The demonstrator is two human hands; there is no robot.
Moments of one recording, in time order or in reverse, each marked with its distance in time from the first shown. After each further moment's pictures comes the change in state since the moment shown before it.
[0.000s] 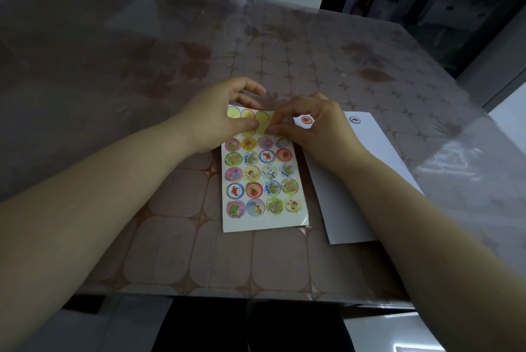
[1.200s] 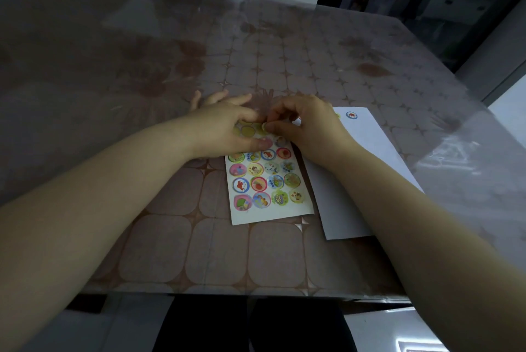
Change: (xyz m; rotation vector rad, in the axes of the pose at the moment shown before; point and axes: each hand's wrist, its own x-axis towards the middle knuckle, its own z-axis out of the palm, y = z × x) left_hand -0.003 0.007 0.010 0.536 -0.276 -0.175; right_hand 0.002 -0.001 0.001 -0.115 -0.098 0.122
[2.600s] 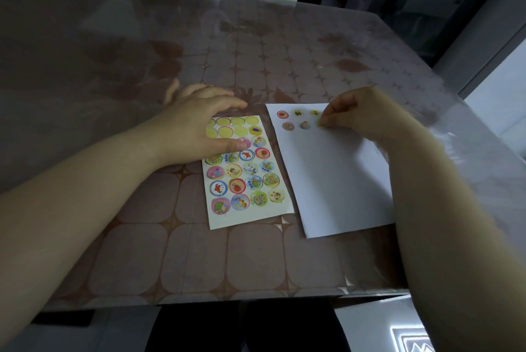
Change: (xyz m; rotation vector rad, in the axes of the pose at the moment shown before) left_hand 0.003 -0.011 0.002 0.028 0.226 0.174; right_hand -0.022 0.049 -0.074 0.101 0.005 0.563
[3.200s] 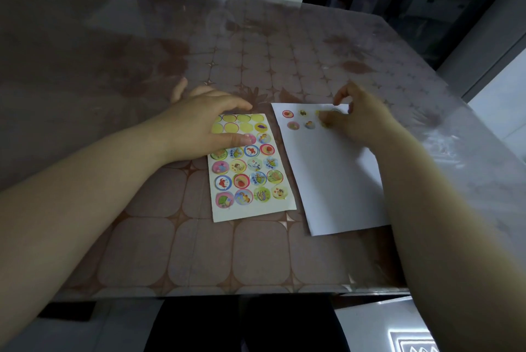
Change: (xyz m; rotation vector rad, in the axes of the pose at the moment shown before) left_hand -0.002 0.002 -0.002 -0.034 -0.034 0.003; right_hand 0.010 0.002 0.015 -0.221 0.098 0.013
